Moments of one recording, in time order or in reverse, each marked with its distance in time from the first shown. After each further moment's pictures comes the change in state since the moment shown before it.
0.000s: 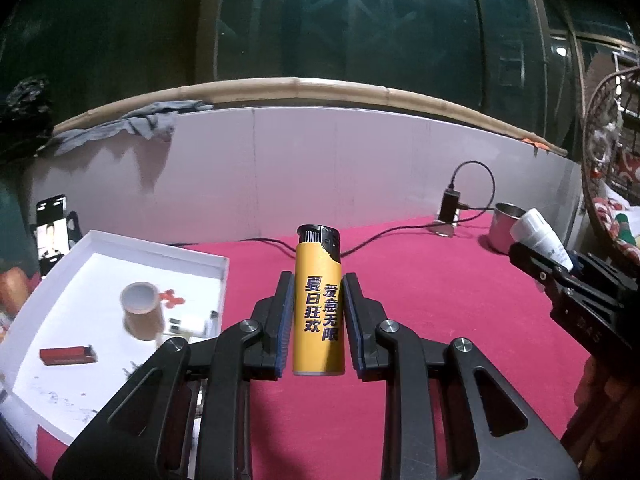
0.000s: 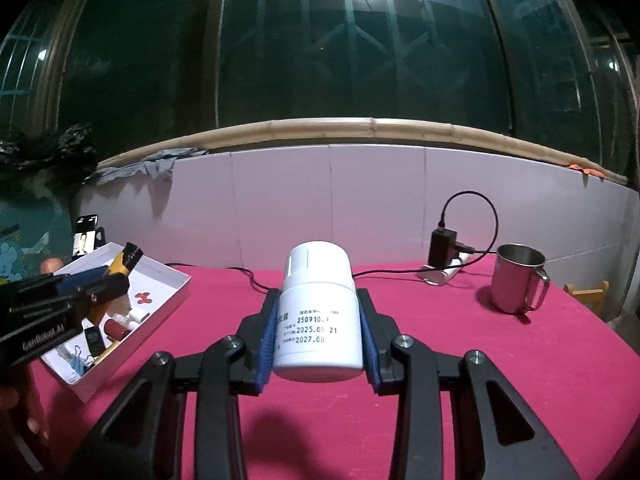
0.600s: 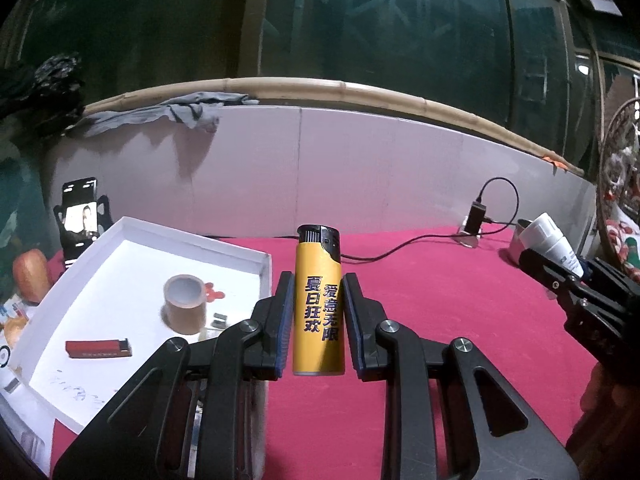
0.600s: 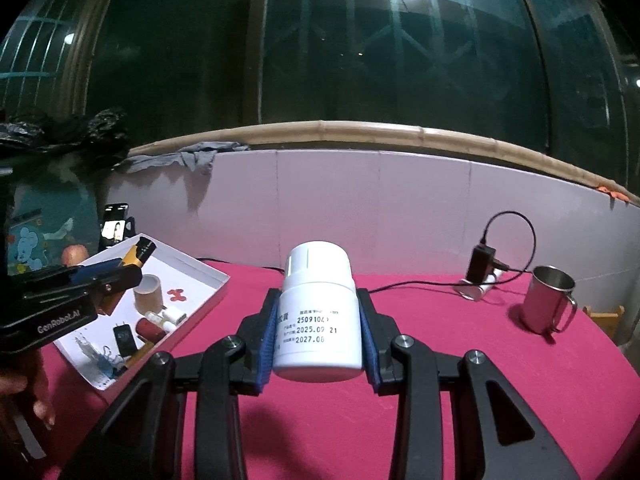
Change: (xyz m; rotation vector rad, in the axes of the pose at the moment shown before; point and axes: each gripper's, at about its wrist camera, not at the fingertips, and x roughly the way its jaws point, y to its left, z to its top) left arm -0.013 0.048 0.001 -0.072 0.004 0.047; right arm 0.005 0.044 0.017 -0.074 0.014 0.086
